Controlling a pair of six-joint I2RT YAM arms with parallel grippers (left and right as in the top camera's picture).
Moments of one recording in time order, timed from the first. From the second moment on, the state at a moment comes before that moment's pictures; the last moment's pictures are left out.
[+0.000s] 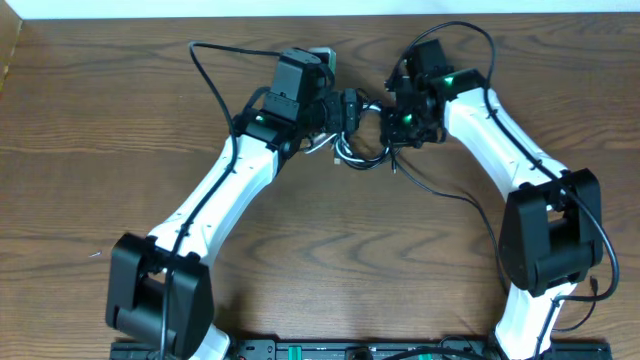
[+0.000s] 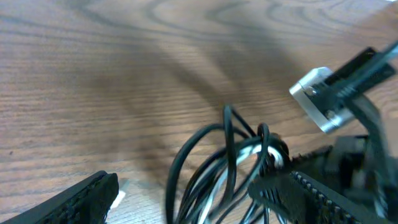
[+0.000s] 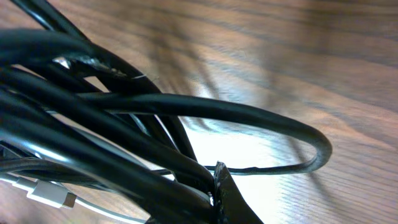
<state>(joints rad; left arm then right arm) -0.41 1.71 1.32 -0.37 0.20 -0.39 0.33 2.01 1.59 -0.87 -0.33 0.22</state>
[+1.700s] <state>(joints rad) -0.37 1.86 1.35 -0.64 0.02 -0.41 0.06 1.91 1.59 -0.92 -0.54 0.20</state>
